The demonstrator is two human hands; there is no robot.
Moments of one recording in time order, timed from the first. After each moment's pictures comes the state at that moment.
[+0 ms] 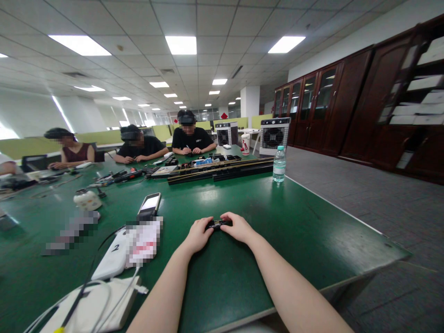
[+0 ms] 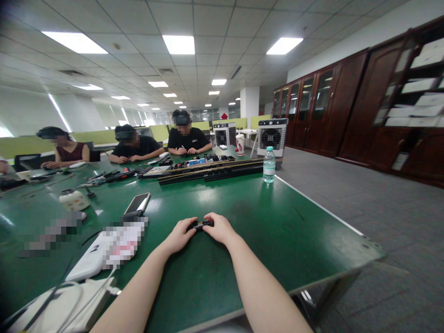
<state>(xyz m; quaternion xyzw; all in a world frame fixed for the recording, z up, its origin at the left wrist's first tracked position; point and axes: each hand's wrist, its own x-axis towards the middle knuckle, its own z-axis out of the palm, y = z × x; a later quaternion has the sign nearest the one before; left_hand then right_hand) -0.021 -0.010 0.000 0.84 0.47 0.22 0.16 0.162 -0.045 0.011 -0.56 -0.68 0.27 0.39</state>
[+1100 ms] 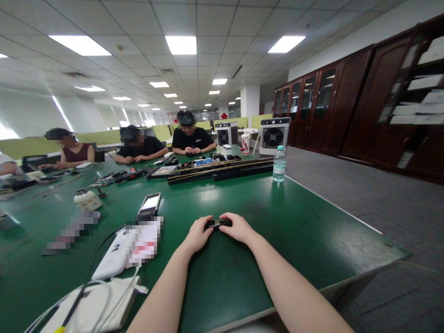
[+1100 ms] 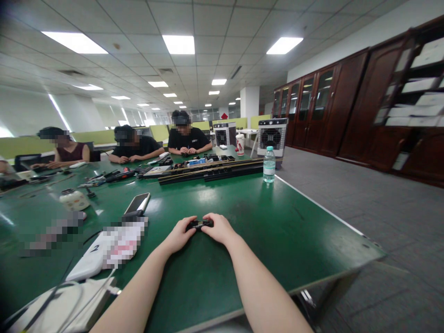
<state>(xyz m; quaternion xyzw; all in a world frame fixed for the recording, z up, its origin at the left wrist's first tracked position) -0.021 -0.009 -0.002 0.83 0.46 0.26 0.18 0.162 -0.047 0.013 -0.55 -0.70 0.24 0.38</state>
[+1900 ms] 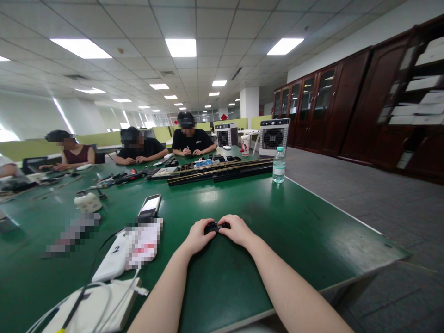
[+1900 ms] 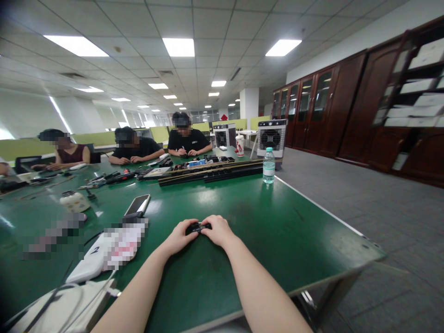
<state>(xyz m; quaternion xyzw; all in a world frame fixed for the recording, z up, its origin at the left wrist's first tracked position) -0.021 -0.015 0.007 0.83 0.46 0.25 0.20 0.159 -0.046 0.012 -0.56 -0.73 0.19 0.34</state>
